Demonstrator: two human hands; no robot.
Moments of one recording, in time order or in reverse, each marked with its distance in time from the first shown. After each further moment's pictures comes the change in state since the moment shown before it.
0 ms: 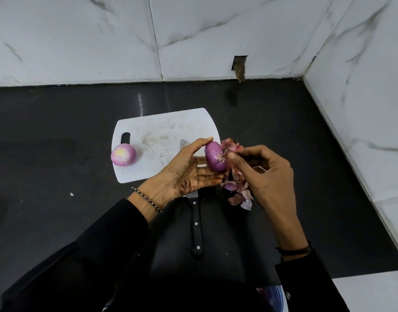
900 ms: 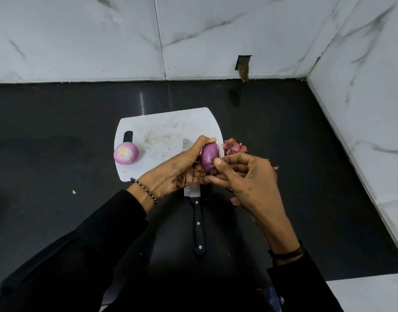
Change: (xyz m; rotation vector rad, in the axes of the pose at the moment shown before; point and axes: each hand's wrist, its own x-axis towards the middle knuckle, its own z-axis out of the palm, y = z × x) left_hand 0.013 0.006 -0.009 0.225 0.090 0.065; right_hand -0.010 -0.026 0.027 0.293 -0.228 0.244
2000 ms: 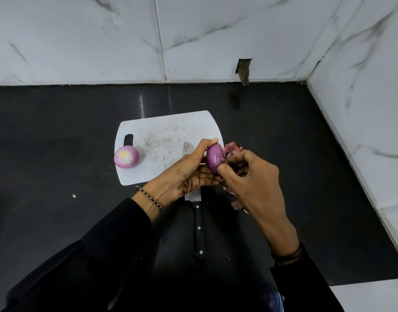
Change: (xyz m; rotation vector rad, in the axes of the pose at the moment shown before) left_hand -0.003 0.000 0.009 -0.074 0.012 0.066; right_hand 0.013 0.011 -0.011 -0.585 0.138 -0.277
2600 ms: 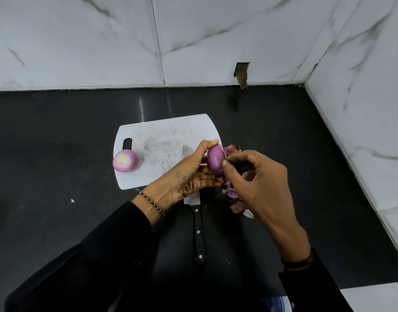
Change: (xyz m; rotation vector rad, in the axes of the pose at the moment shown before) left_hand 0.001 0.003 0.003 -0.028 -0.034 0.022; right_hand 0.001 0.005 -0.011 0.010 0.001 -0.151
